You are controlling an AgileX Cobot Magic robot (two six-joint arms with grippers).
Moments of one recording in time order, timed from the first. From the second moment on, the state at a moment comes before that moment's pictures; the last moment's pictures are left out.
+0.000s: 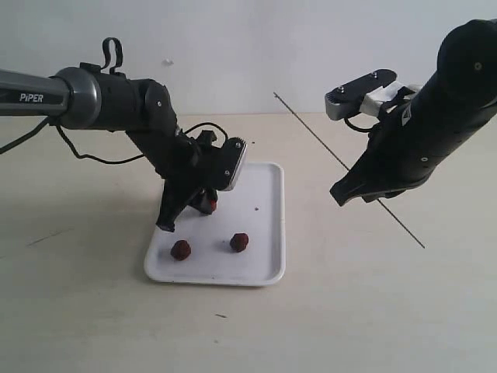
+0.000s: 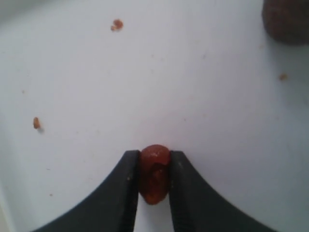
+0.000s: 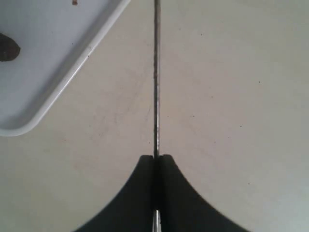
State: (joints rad) left arm -0.48 2.29 -1.64 -0.28 0.70 1.69; right arm 0.24 1.64 -1.06 0.00 0.68 -0.17
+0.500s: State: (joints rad) left arm -0.48 2.20 -1.63 -0.28 0.71 1.51; right arm 0.24 1.64 -1.06 0.01 0.67 -0.17
